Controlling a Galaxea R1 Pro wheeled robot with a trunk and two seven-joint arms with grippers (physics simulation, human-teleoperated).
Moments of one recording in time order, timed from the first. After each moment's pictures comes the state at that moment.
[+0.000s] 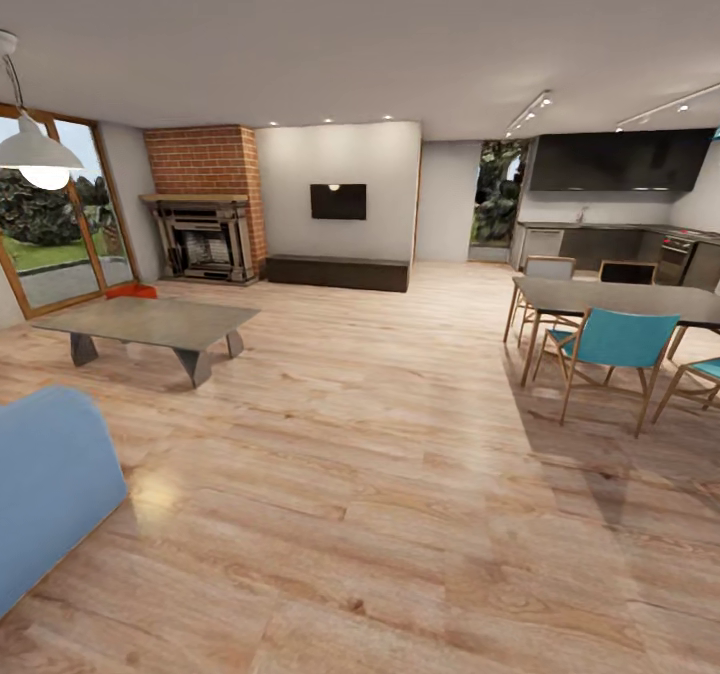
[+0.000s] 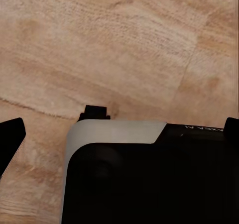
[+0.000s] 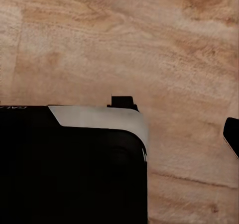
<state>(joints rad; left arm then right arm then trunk) -0.17 0.03 -0.01 -0.01 0.15 -0.12 -0.09 -0.17 0.00 0.55 0.03 -0.55 -0.15 -0.01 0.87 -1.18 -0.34</state>
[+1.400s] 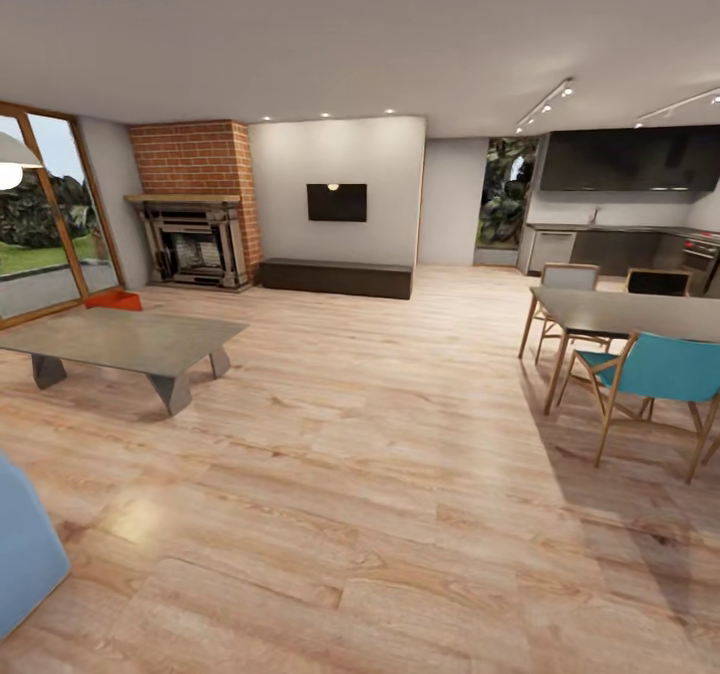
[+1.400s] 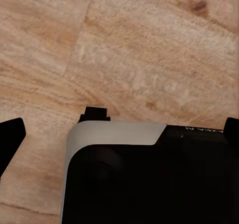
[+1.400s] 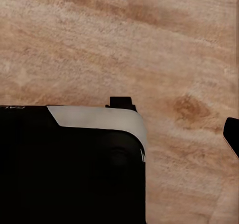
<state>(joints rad) -0.17 0.03 -0.01 -0.01 0.15 -0.13 -0.09 -0.17 0.00 0.56 0.03 -0.55 -0.15 -0.03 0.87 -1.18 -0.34</state>
